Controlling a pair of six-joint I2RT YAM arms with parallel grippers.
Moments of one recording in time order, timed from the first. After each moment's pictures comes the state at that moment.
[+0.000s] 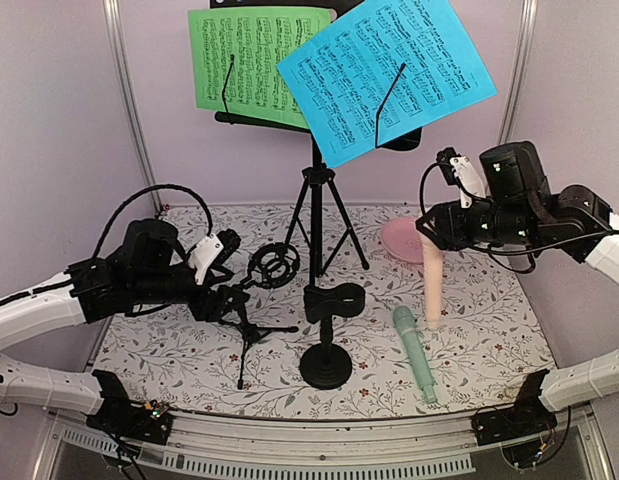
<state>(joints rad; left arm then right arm) -0.81 0.99 0.77 -0.35 0.08 0.10 0.86 1.12 1.34 -0.77 0.27 0.29</state>
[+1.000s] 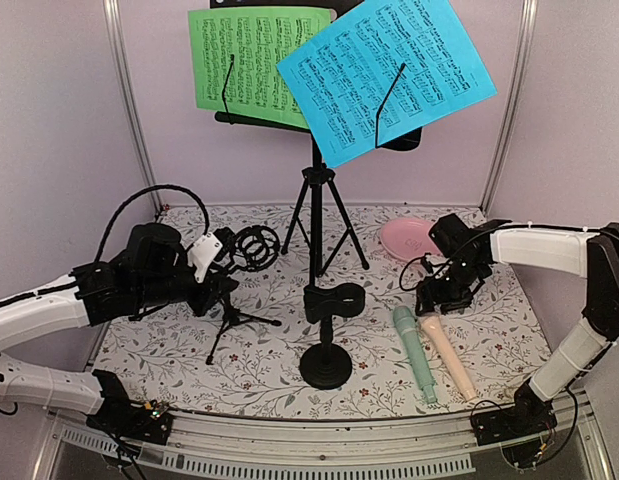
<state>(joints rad) -0.80 1.01 0.74 -0.30 -0.11 0.13 0.47 1.58 1.03 -0.79 -0.09 0.30</state>
